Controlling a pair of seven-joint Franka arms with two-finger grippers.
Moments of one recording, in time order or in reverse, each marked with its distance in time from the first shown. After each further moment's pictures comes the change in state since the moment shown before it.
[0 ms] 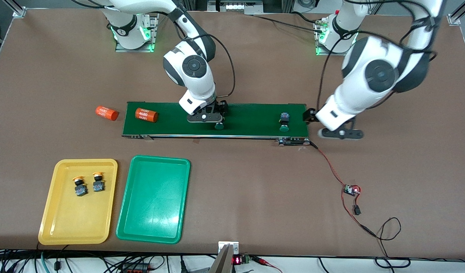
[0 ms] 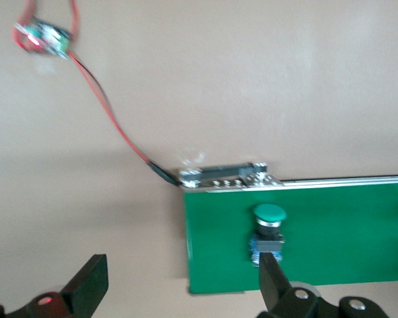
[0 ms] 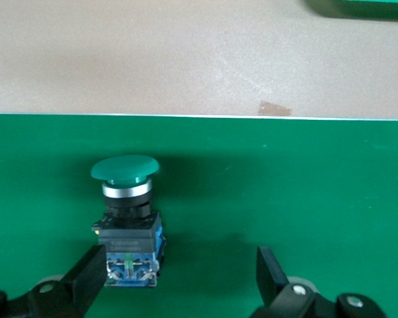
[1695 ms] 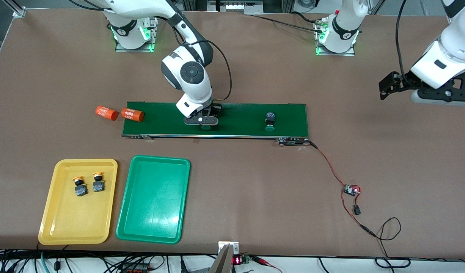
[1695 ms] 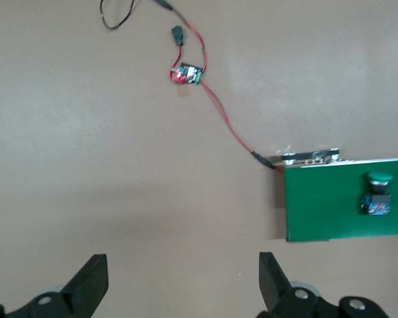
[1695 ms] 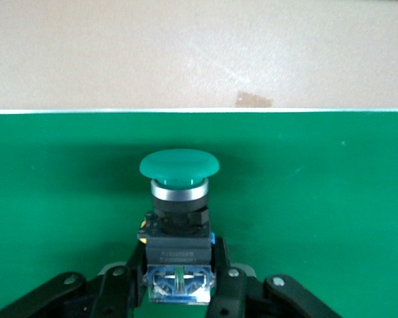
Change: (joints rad) left arm -0.016 -0.233 0.240 0.113 0.067 -0.309 0.249; right arm -0.025 0.018 -0.004 -0.015 -0.001 0.005 0.001
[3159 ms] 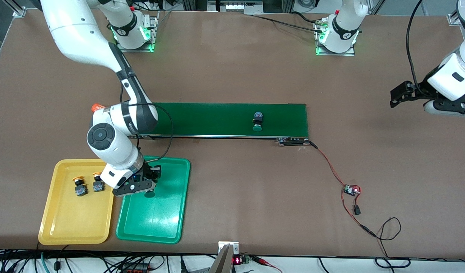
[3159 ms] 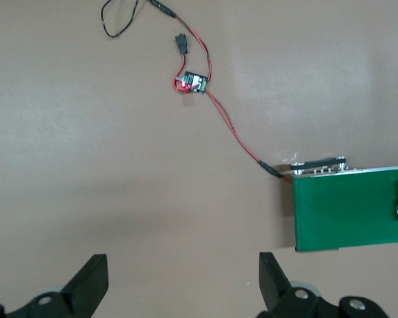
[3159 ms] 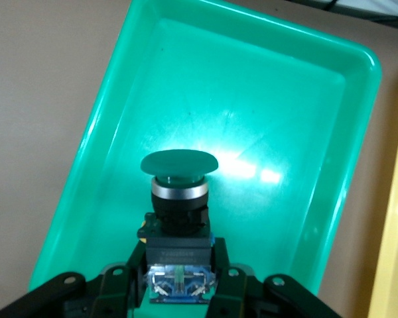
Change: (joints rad) left arm 0.055 0.103 0.001 0.092 -0.035 0.015 0.067; right arm -0.299 0.277 -0.136 0.494 0.025 0.017 -0.724
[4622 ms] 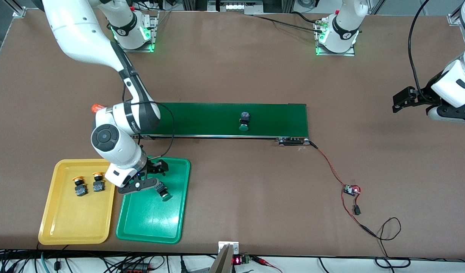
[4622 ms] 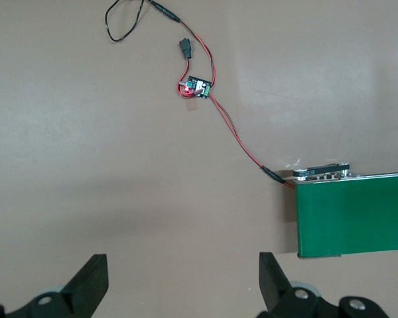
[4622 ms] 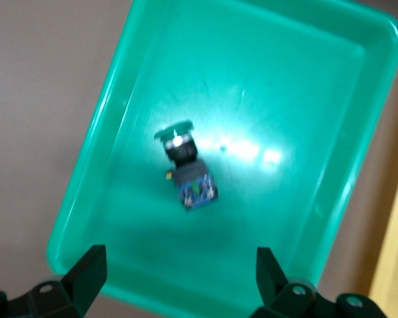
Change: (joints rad) left arm 0.009 0.021 0.001 0.023 0.000 -0.002 0.001; right arm 0.022 -0.058 0.004 -0.001 0.006 -0.172 0.024
